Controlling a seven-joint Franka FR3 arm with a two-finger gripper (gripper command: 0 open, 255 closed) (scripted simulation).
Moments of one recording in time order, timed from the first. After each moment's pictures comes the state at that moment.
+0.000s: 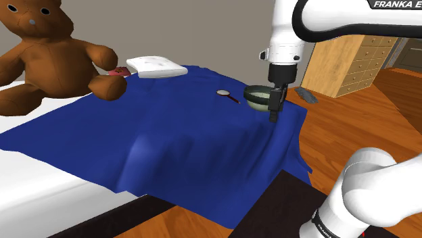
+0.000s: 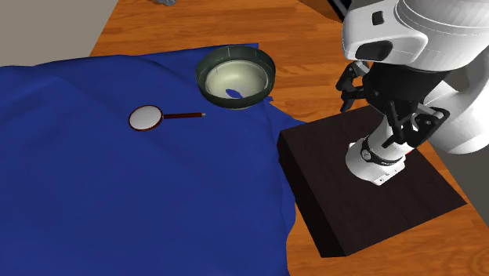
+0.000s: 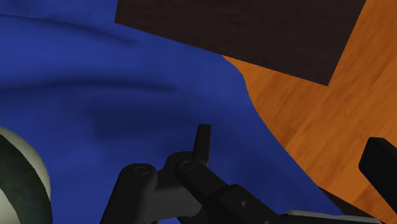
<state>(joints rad) 0.01 -0.76 0.06 -2.35 0.04 1.45 -0.17</state>
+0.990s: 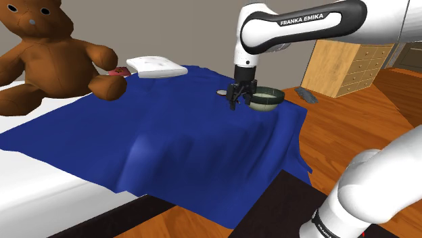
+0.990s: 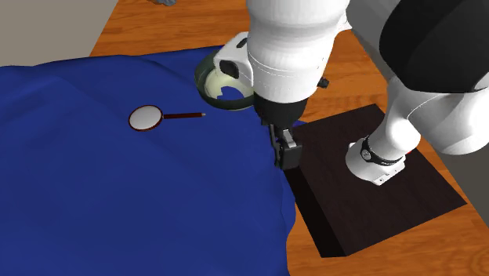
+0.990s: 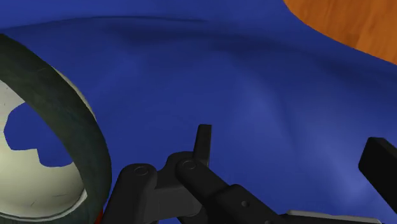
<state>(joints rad) -0.11 -0.34 0.07 -2.15 0.02 1.76 0.06</state>
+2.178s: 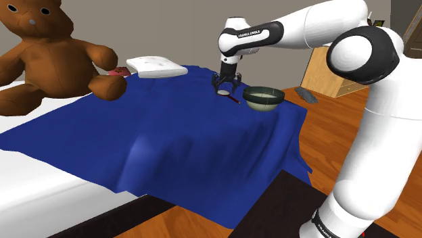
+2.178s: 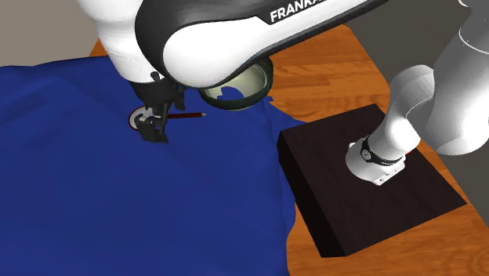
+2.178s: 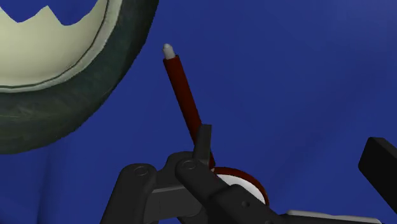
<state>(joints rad) -0.21 0.19 0.00 -1.64 -0.04 1.91 0.37</state>
